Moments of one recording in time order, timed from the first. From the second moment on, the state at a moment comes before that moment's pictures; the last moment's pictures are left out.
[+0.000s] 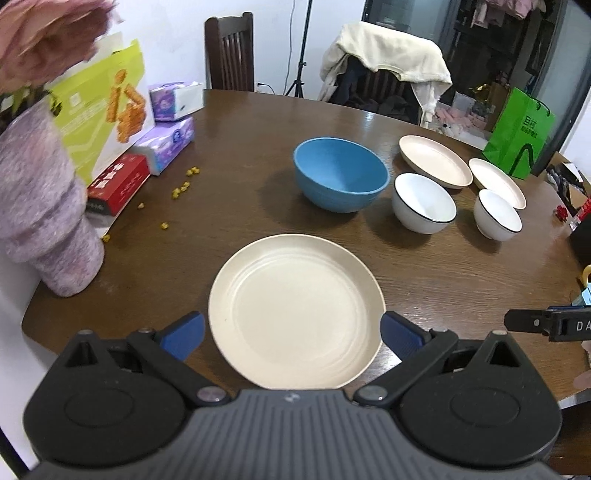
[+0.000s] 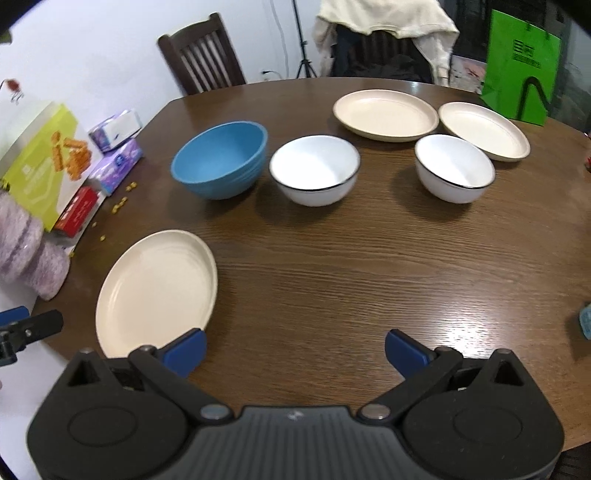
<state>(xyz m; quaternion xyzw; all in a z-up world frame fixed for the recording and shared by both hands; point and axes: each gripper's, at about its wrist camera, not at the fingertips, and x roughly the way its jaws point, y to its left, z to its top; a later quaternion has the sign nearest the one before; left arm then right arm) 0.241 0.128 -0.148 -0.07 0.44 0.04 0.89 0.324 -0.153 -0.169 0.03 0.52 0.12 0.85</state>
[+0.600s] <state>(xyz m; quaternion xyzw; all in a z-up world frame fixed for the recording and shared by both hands) 0.284 0.094 -0.135 -0.06 0.45 0.03 0.89 0.364 -0.195 -0.172 0.05 0.51 0.12 0.85</state>
